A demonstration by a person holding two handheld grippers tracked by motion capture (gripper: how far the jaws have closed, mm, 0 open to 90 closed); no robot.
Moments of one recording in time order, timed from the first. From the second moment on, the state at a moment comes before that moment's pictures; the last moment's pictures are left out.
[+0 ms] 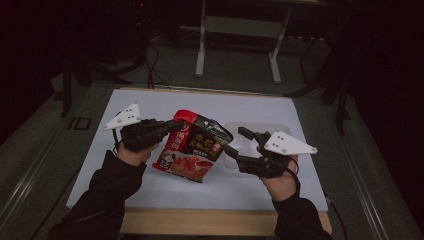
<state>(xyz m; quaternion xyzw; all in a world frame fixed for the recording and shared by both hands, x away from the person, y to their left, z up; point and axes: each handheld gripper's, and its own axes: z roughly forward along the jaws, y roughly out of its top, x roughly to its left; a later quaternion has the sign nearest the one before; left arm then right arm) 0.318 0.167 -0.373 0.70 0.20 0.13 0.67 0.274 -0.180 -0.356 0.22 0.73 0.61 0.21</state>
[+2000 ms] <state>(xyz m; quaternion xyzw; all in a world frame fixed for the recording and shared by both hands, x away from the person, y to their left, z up) 0.304 0.181 -0.400 0.69 0.25 0.14 0.66 0.279 -0.202 -0.282 0.31 0.69 0.59 0.27</state>
